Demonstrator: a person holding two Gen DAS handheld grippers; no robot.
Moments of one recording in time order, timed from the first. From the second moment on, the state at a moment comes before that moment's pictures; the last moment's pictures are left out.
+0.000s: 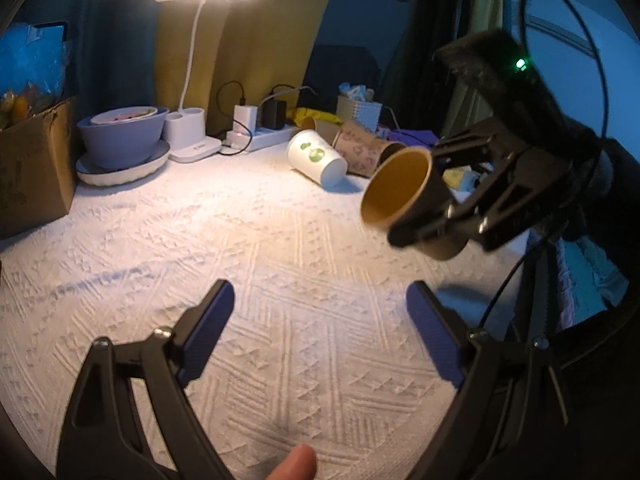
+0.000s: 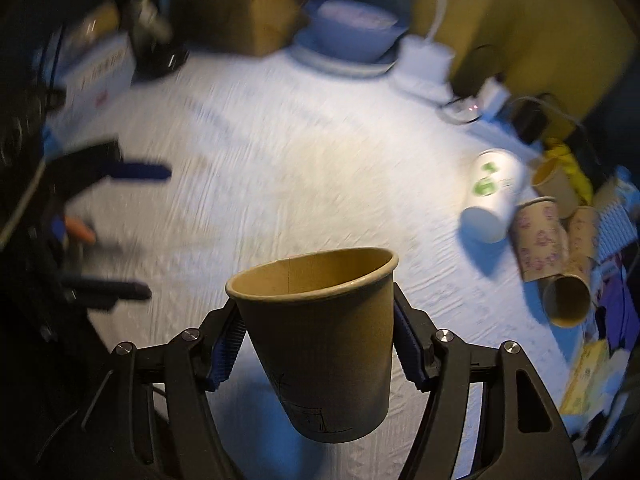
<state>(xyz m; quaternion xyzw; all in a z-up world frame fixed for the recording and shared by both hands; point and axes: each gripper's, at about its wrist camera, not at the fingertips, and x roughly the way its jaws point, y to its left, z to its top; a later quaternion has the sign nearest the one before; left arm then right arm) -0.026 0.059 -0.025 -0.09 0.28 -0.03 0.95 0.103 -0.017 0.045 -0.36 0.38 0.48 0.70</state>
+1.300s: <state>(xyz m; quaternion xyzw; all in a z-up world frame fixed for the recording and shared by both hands) 0.005 0.086 -0.036 -0.21 0.29 -0.04 0.93 0.143 -0.088 0.006 -0.04 0.35 0.36 0.86</state>
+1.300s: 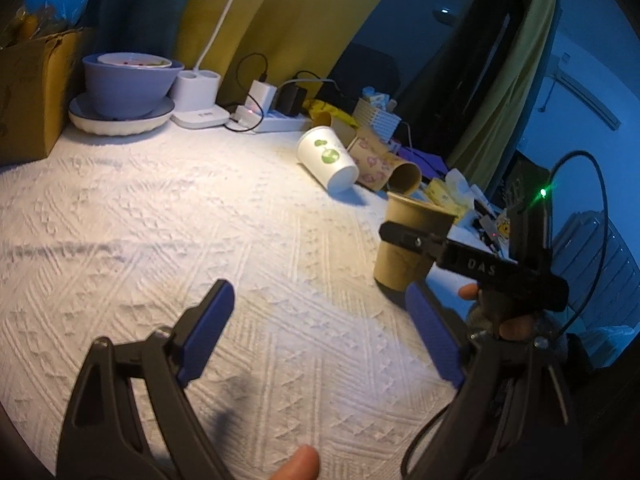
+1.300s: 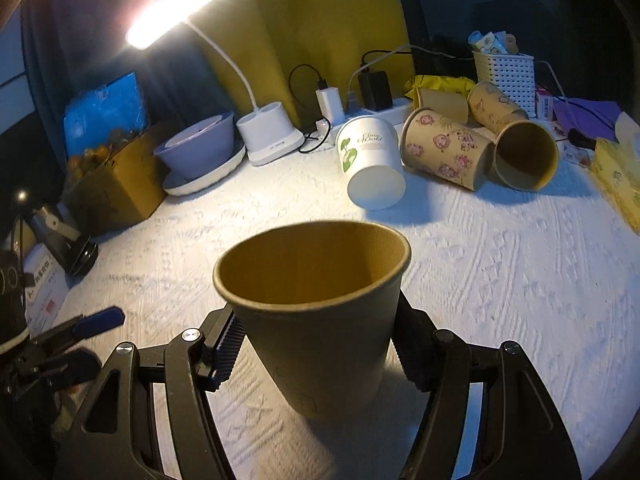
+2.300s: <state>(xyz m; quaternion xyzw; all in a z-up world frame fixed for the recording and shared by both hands) -0.005 0.038 0.014 -0.12 0.26 -0.02 0.96 0.089 -0.125 0.051 -0.09 0.33 0.33 0.88</state>
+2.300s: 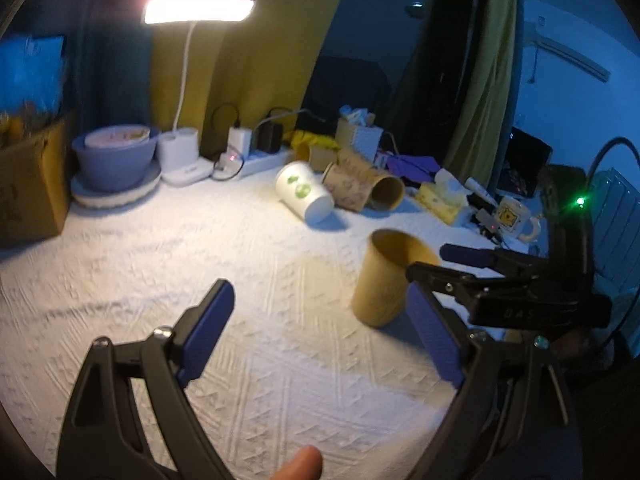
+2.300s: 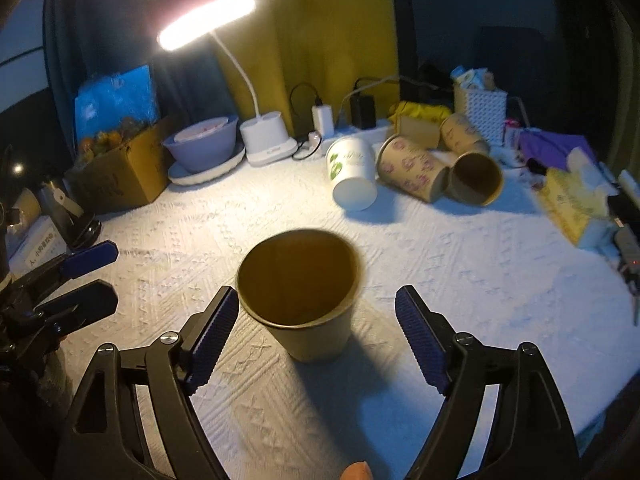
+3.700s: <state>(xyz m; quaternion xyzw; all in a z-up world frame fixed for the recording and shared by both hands) -0.029 -0.080 0.083 -0.03 0.15 0.00 0.99 0.022 -0.257 0.130 -0.03 0.19 0.24 0.95</state>
